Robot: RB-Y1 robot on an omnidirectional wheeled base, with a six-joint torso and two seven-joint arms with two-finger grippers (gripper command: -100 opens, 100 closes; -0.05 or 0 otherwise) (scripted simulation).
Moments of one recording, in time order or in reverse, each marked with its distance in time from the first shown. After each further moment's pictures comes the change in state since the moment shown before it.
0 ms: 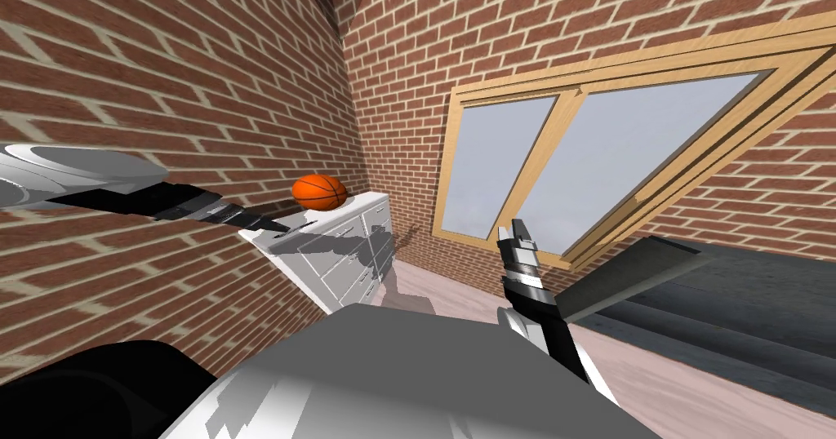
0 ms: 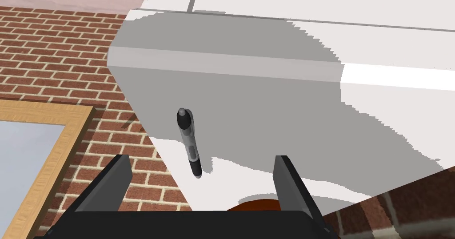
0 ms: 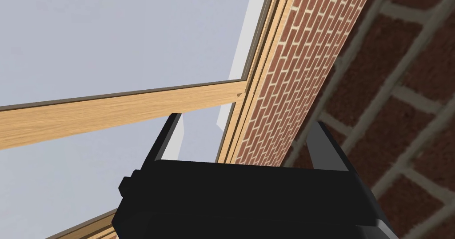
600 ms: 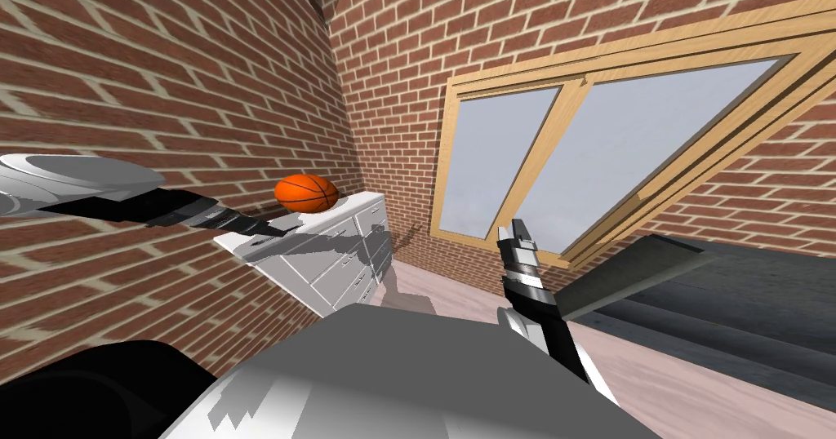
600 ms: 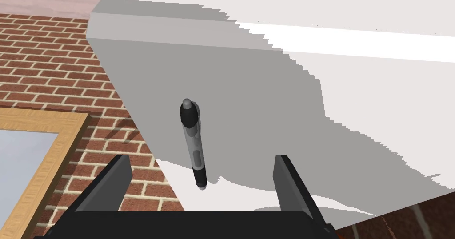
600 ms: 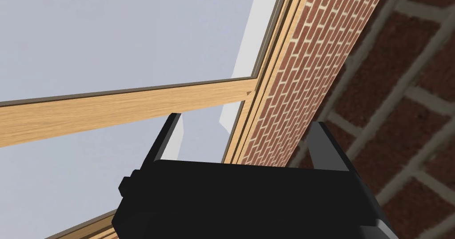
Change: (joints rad) left arm -0.007 -0.049 0.028 -0.010 -0.084 0.002 0.014; right arm 0.000 0.000 0.000 0.000 0.000 0.000 0.000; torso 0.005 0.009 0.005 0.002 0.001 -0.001
